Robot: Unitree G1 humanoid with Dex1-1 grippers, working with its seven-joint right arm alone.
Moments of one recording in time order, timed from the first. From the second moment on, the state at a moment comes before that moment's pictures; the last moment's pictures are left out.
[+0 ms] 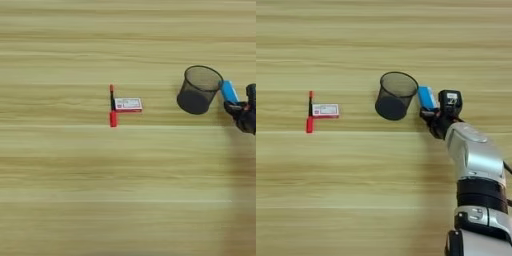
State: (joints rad) arm -0.35 -0.43 -0.30 0.33 0.18 0.57 0.30
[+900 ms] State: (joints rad) arm -0.38 -0.42 -0.24 0.48 0.15 0.49 0.31
